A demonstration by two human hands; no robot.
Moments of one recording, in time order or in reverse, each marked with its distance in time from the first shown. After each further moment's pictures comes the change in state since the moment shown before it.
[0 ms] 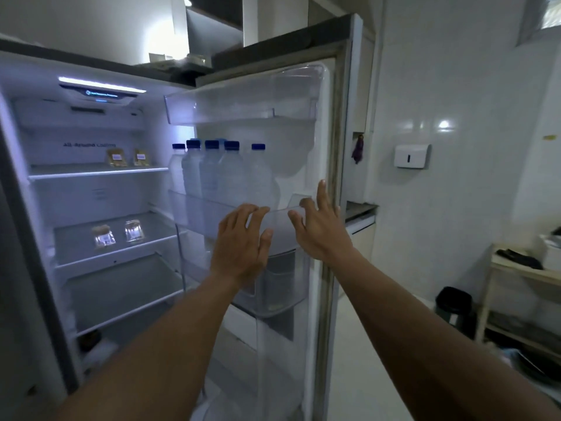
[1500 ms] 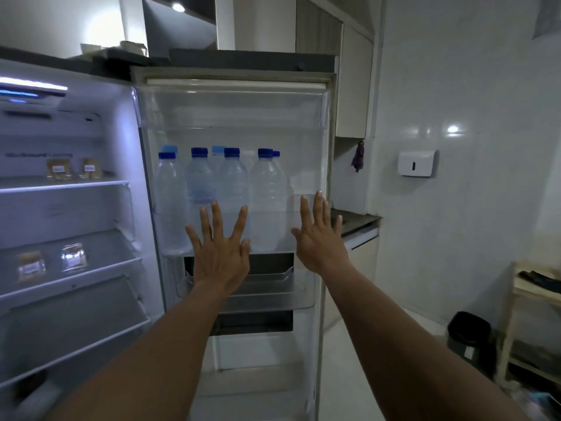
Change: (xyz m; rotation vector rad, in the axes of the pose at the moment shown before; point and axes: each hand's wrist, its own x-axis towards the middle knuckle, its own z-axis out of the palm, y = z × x) left_hand 0.105 -0.017 0.207 0.347 -0.083 -0.213; right_hand 0.133 0.180 0.050 -0.145 -0.126 0.026
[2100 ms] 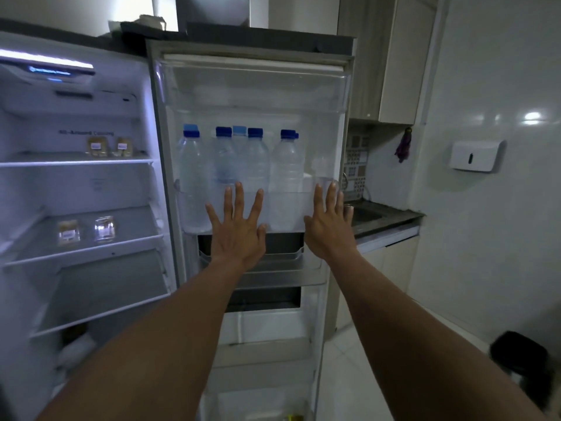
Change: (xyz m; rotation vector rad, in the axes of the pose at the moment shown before) left_hand 0.029 0.039 0.025 0.128 -0.111 -0.077; right_hand 0.053 0.041 0.034 0.089 0.001 -0.050
